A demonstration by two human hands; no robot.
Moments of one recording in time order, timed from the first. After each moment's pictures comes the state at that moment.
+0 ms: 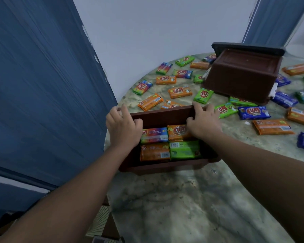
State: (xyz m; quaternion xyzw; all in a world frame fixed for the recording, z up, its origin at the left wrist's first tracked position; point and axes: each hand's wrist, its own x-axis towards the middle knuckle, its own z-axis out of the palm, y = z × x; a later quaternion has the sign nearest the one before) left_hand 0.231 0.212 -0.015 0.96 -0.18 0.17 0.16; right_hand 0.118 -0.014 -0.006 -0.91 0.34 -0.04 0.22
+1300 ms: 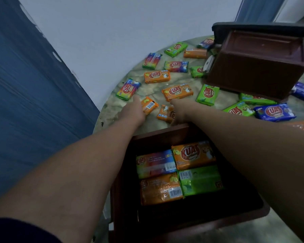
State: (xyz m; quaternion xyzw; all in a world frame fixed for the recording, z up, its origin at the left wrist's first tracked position) left_hand 0.406 0.083 -0.066 0.96 -0.23 -0.13 0.09; right_hand 0.292 -0.064 -0.036 -0.93 0.25 0.21 0.17
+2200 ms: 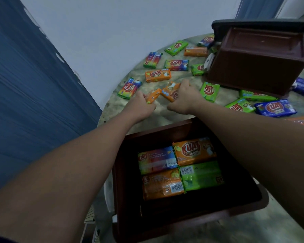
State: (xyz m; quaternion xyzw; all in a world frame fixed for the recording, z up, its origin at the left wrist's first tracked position) left_hand 0.387 0.084 -0.033 0.92 -0.24 -0.18 0.24; right_hand 0.282 -0.065 -0.025 -0.91 0.34 0.01 0.26
